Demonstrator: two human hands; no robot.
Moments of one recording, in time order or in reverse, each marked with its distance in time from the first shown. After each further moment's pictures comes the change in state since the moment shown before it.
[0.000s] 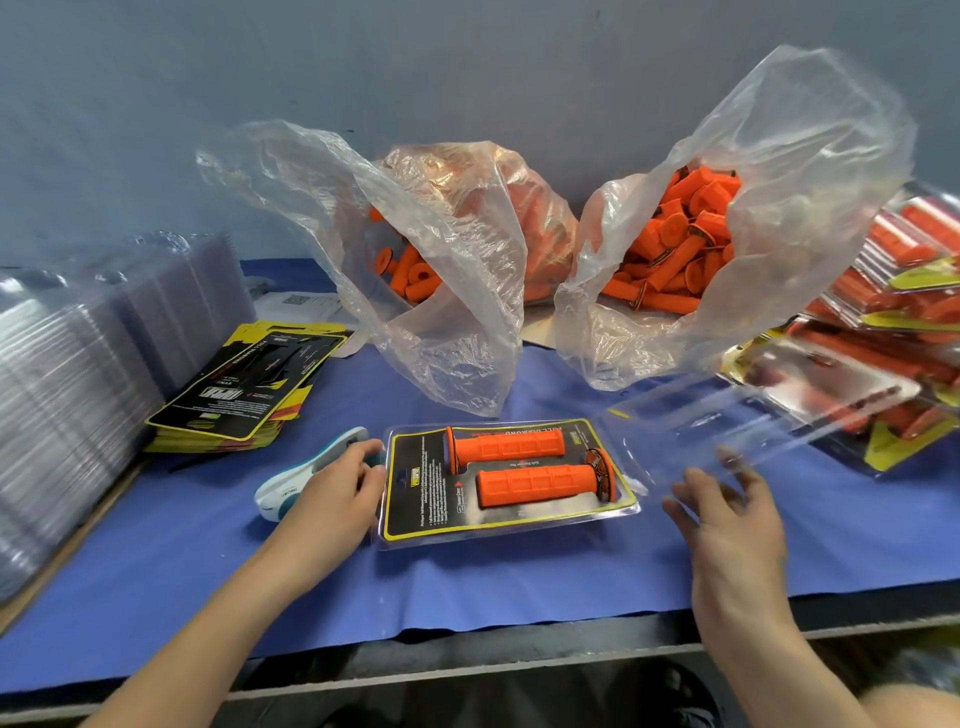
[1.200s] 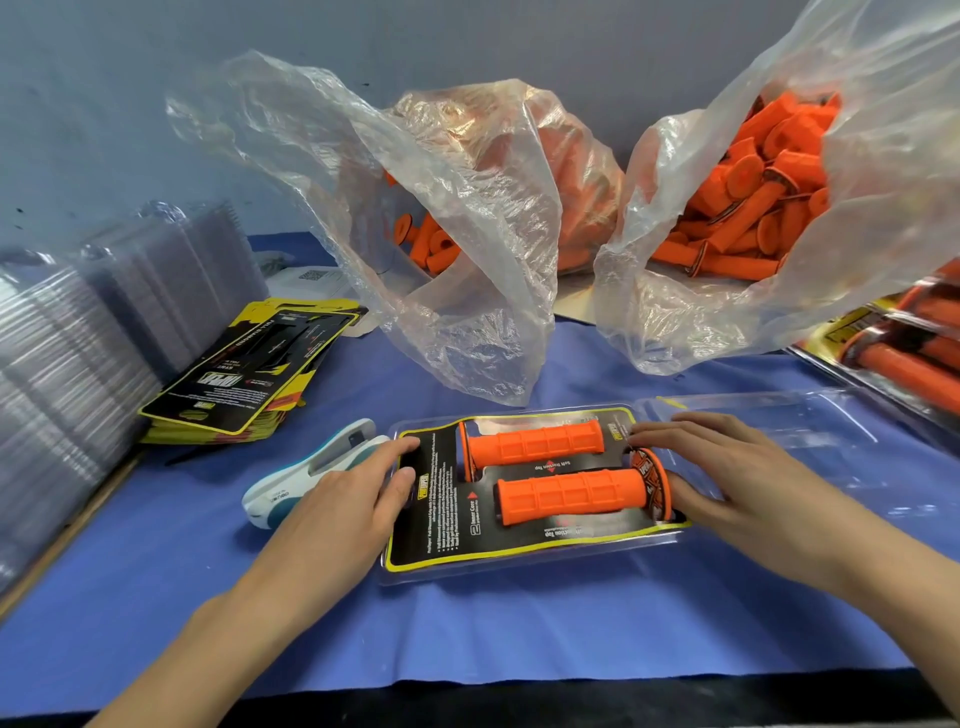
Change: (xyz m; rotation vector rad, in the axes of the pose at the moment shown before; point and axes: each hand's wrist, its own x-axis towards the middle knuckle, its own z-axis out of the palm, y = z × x) left_hand -0.001 0.005 0.006 0.338 -0.008 0.102; right_hand 0.074 -0.019 0.012 -1.320 -1.009 -0.660
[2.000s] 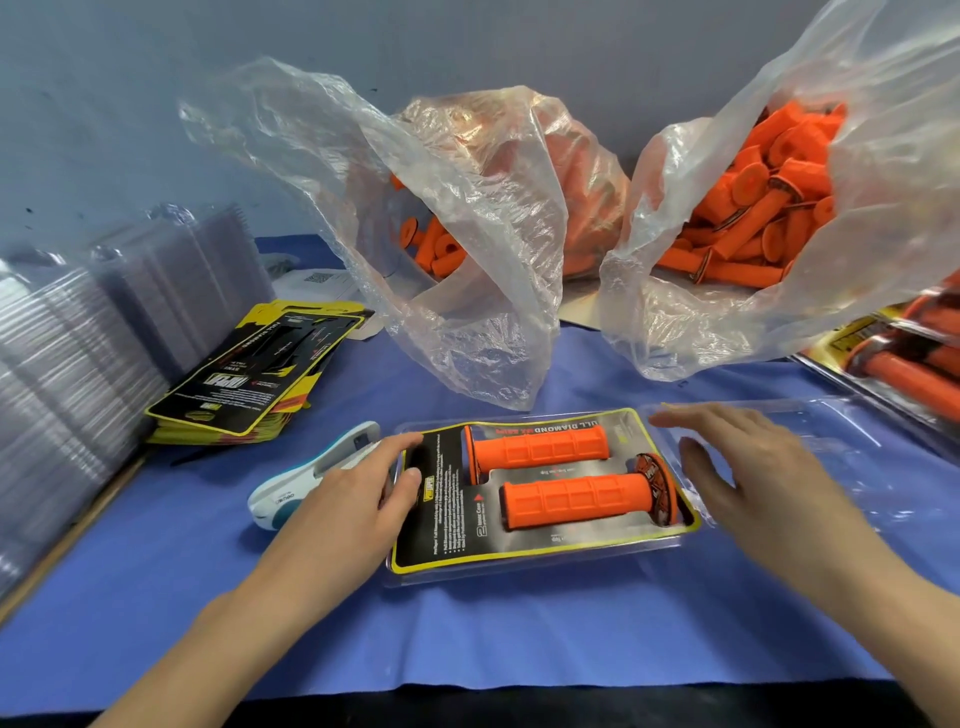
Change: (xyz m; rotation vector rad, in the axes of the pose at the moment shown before) left_hand 0.000 0.007 -0.004 -0.064 0.040 -0.004; right_hand 0.001 -0.013 0.009 0.054 0.377 0.060
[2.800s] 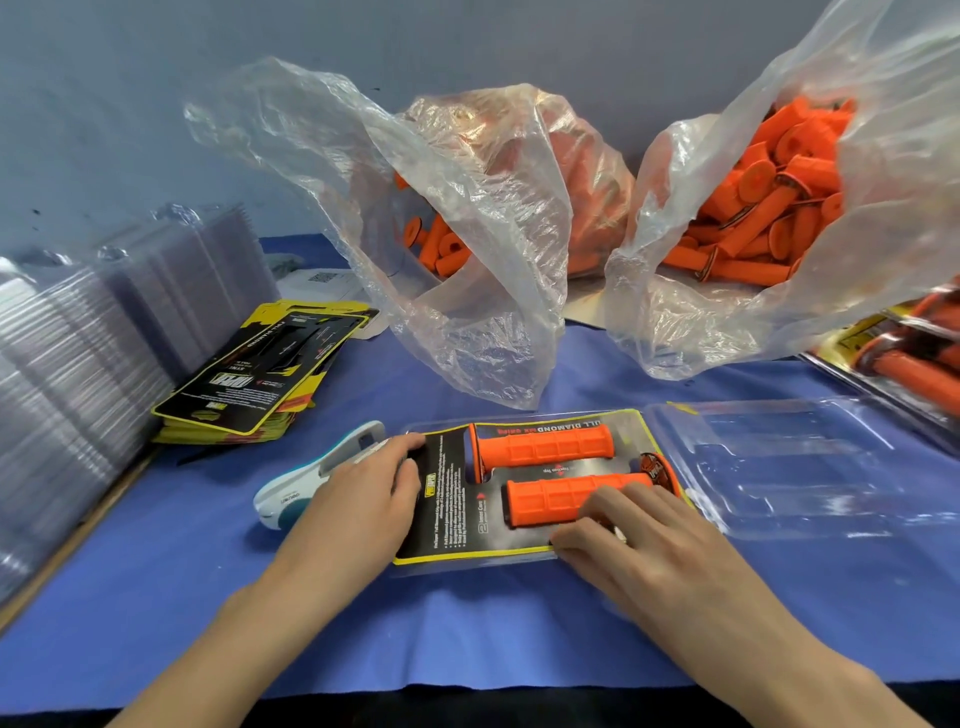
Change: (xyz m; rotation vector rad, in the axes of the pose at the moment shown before) left_hand 0.005 0.011 0.003 0.047 0.056 -0.073; right_hand -0.026 -0.046 0.046 -0.181 0.064 -0.562
